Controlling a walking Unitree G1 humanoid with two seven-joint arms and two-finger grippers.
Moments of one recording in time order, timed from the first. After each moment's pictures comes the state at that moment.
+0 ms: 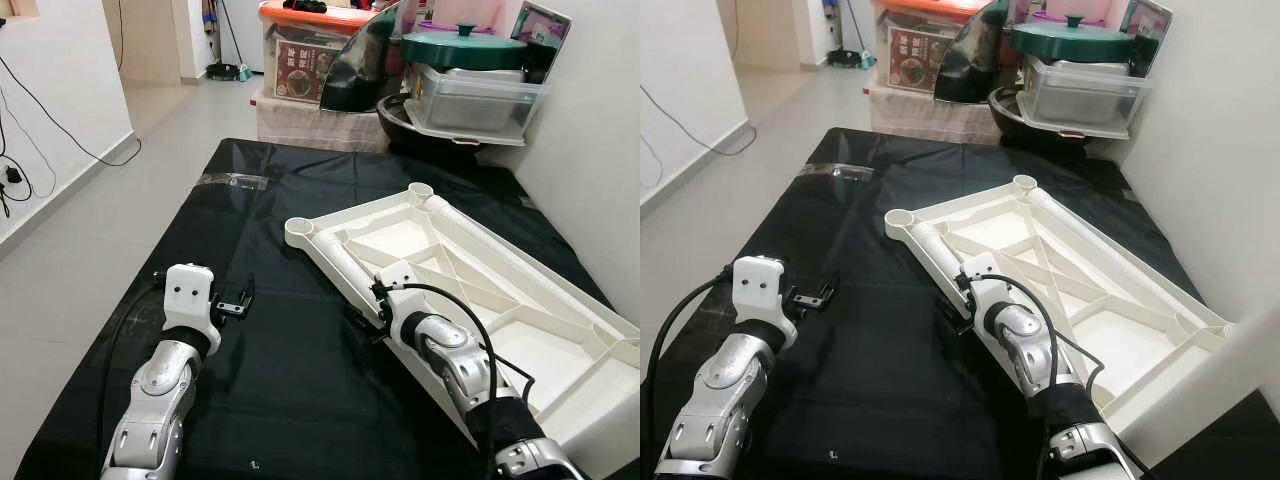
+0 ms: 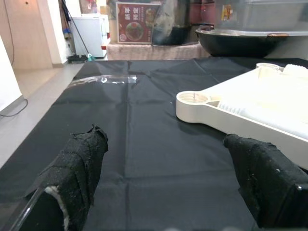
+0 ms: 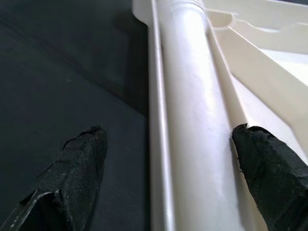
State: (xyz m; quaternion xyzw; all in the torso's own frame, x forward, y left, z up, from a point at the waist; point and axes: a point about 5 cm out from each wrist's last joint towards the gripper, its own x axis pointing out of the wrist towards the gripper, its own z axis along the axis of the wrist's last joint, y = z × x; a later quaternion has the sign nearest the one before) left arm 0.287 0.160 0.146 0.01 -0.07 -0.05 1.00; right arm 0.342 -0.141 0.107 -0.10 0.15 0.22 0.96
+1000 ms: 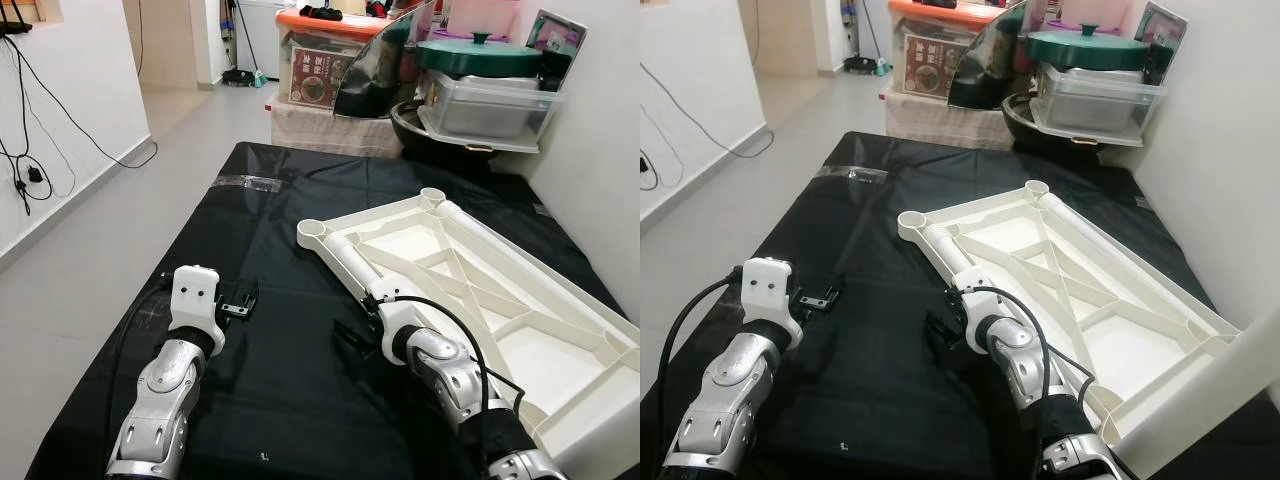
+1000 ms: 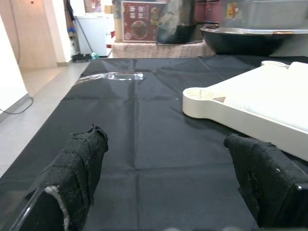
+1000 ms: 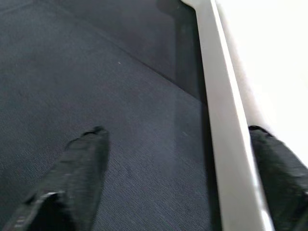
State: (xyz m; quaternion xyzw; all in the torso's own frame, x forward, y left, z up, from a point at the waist) left arm 0.292 0.156 0.141 0.01 -0.06 -0.06 1.00; right arm 0.332 -0.141 0.089 -0.09 0.21 0.25 0.94
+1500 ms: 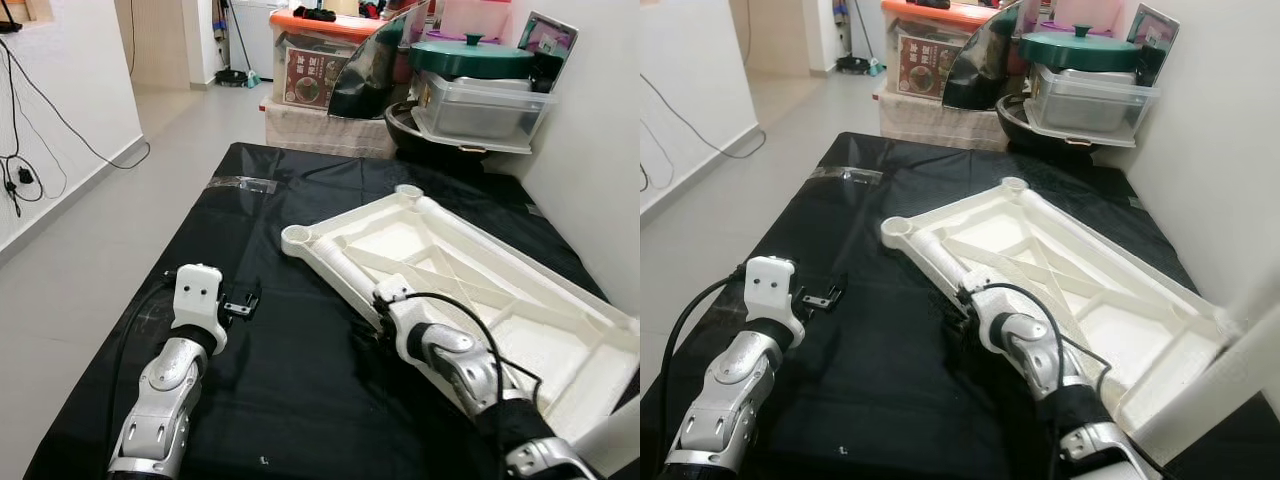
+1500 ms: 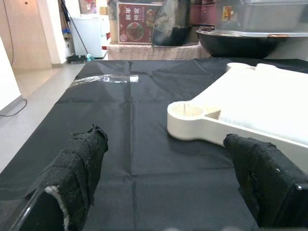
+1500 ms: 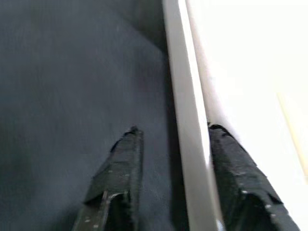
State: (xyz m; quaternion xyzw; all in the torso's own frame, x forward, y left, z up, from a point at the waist) left arm 0.294 0.155 0.141 0.01 -0.06 -0.06 1.00; right arm 0.329 -0.164 0.089 -0.16 0.22 0.31 0.91
